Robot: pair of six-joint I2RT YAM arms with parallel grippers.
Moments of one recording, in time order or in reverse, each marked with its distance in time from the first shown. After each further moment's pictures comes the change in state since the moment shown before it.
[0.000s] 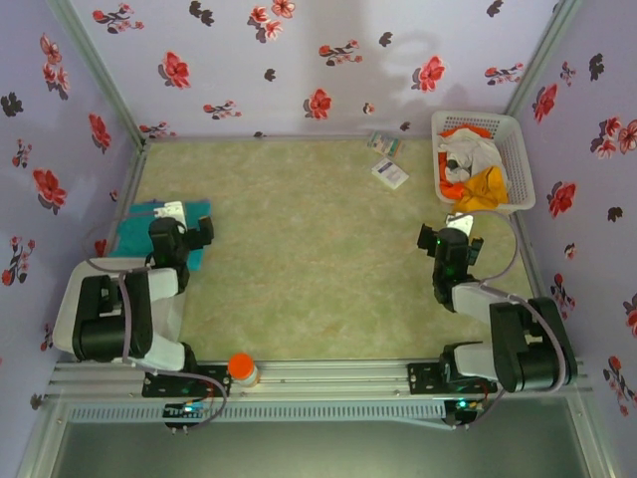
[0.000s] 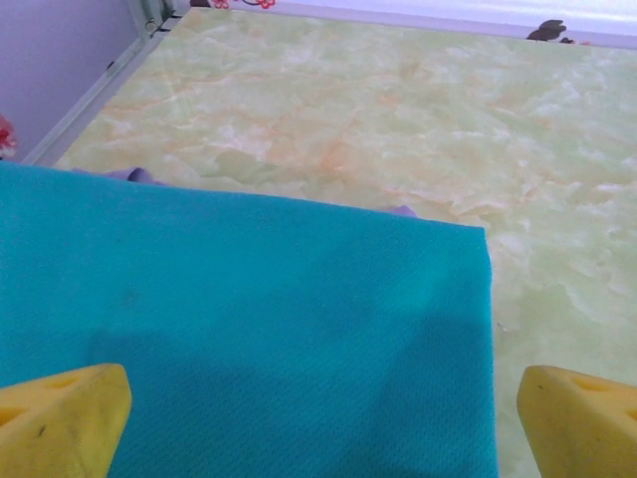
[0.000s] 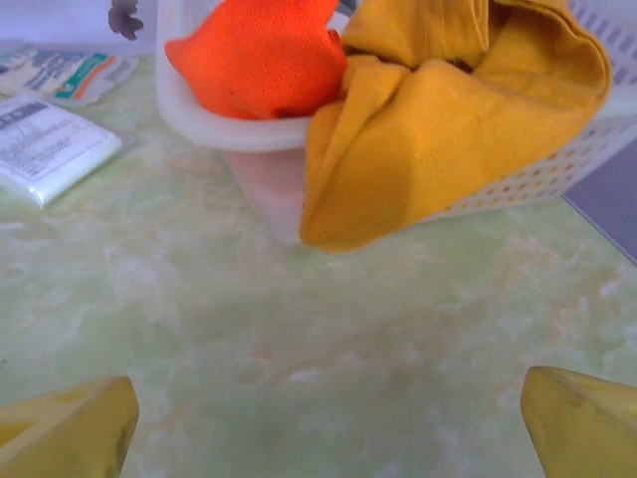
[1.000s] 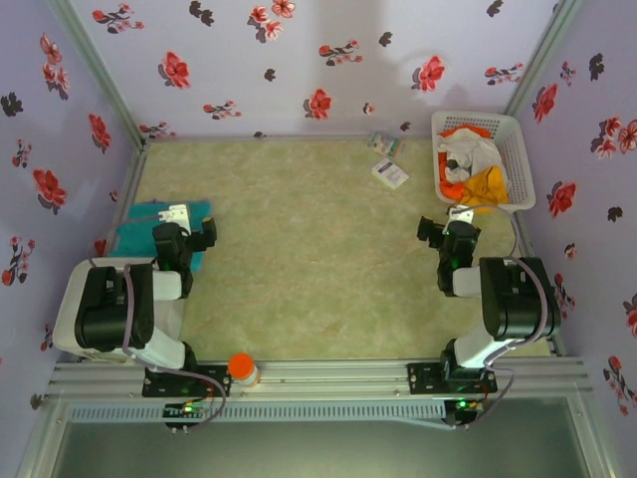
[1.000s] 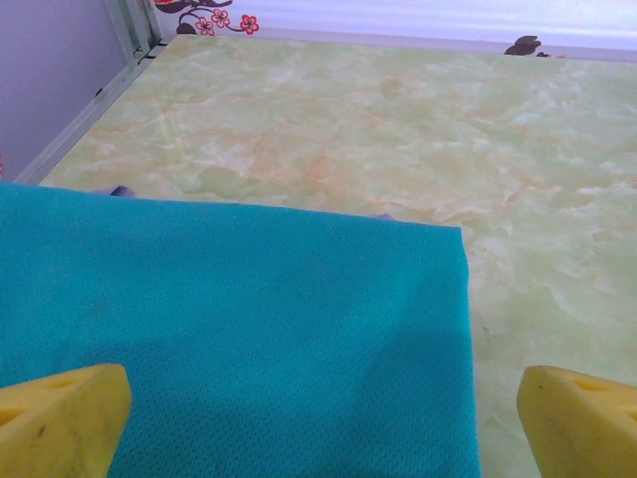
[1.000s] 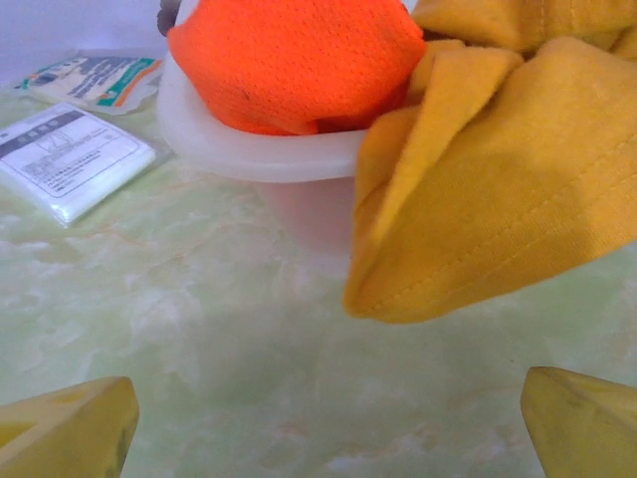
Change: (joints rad) left arm -0.015 0.040 -0.046 0.140 0.000 0.021; right arm -0.126 0.262 0.060 0.242 -0.255 -0.034
